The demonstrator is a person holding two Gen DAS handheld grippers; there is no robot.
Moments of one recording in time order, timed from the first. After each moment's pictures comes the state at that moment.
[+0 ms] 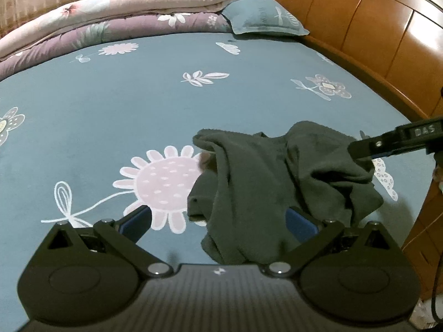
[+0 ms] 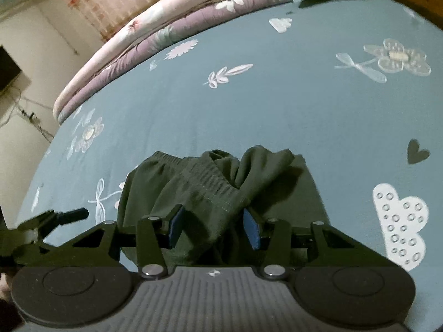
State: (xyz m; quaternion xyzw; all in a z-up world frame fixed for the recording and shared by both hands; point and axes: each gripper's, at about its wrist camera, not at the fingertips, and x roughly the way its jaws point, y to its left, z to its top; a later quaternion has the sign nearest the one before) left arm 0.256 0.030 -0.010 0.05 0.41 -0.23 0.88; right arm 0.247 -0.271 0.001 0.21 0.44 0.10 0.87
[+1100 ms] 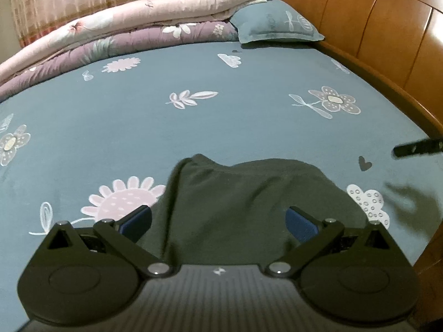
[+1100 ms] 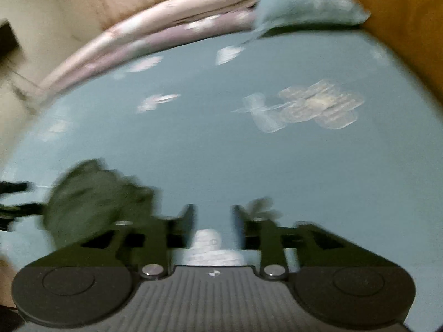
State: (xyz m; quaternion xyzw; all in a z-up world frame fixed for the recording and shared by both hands) left arm 0.250 -0.088 0.020 0.06 0.41 -0.16 0.90; right arm 0.237 -0.470 0.007 0.15 0.43 0.12 0.88
